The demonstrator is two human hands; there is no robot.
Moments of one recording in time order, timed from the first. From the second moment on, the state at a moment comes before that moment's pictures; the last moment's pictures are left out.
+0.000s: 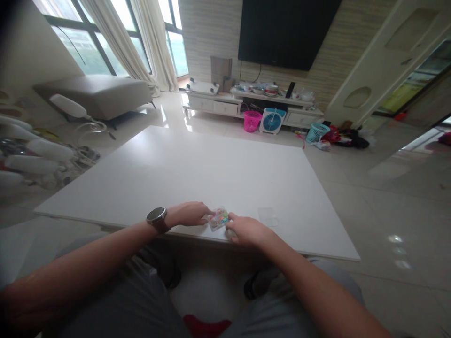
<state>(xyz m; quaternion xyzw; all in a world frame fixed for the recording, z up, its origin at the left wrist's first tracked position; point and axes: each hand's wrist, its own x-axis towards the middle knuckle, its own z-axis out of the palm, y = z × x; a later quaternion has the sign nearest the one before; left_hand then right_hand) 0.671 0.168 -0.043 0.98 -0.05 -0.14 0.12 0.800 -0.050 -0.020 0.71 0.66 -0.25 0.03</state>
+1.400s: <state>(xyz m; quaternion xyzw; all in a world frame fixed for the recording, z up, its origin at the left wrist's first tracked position) 0.670 0.166 -0.042 0.97 -0.04 -0.17 0.14 0.801 -0.047 -0.020 0.71 0.65 -0.27 0.03</state>
